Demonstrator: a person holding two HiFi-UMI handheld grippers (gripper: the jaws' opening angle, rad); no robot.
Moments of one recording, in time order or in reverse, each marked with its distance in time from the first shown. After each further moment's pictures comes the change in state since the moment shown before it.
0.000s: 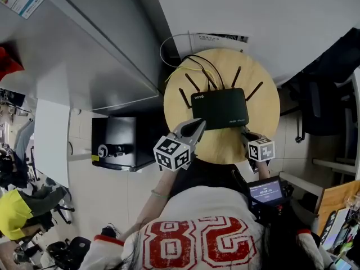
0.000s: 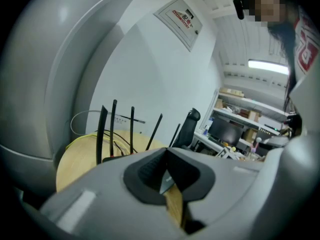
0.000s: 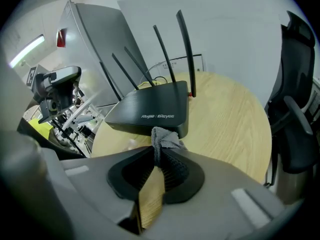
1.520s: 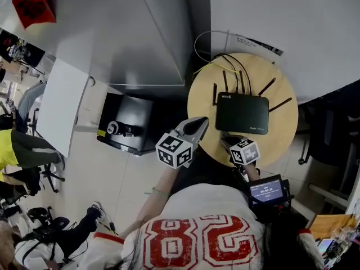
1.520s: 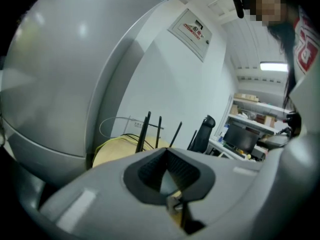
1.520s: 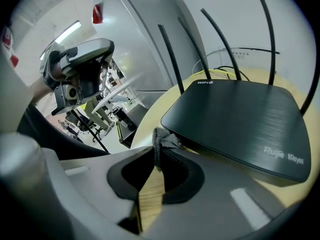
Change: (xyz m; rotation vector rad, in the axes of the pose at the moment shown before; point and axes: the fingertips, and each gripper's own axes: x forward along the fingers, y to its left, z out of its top) left arm -0.065 0.048 0.003 -0.050 -0.089 0.175; right arm 0.068 0.165 0.017 -0.308 0.135 0.360
